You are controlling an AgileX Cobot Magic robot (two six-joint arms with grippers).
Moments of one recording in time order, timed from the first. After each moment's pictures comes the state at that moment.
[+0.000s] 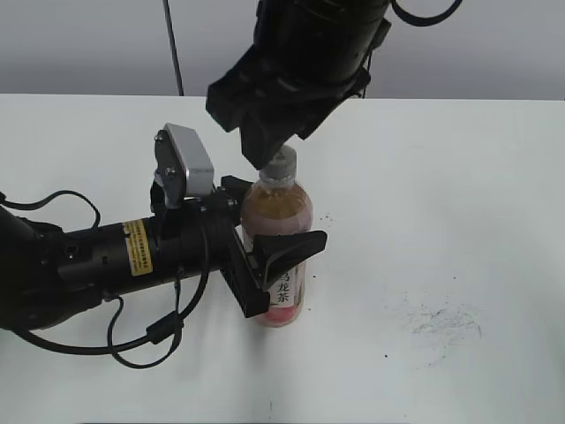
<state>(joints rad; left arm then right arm) -0.53 1.98 -0.64 0.74 -1.21 -0.25 0.81 1.79 -1.71 0.05 1.22 -0.11</state>
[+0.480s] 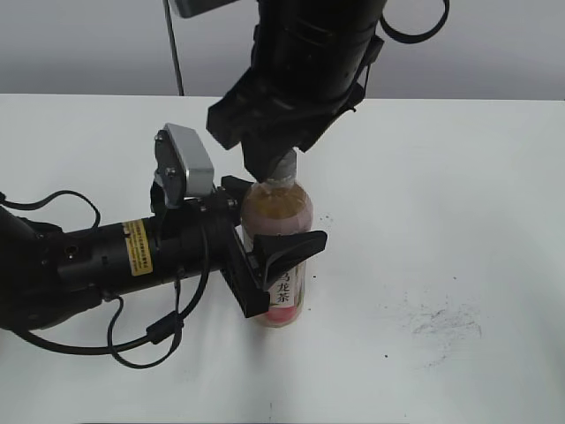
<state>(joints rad) -0.53 1.98 -0.64 0.74 -1.21 -0.25 0.81 1.82 -1.70 0.03 1.22 -0.10</state>
